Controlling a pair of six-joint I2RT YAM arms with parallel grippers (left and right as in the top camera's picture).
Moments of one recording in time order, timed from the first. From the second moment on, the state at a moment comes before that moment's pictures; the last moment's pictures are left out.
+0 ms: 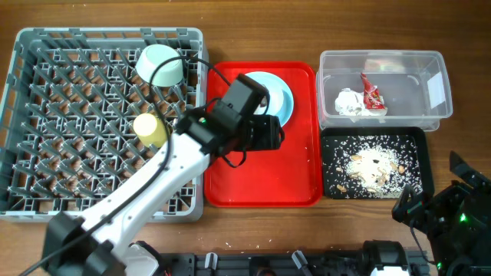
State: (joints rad) left arm -0.69 1.53 1.24 -0.73 0.28 -0.71; right arm -0.03 0.50 1.11 -1.20 0.19 2.06
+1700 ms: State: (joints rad) left arm -0.71 1.90 1.14 -0.47 -0.29 -0.79; right arm -0.03 0.50 1.11 -1.20 0.19 2.06
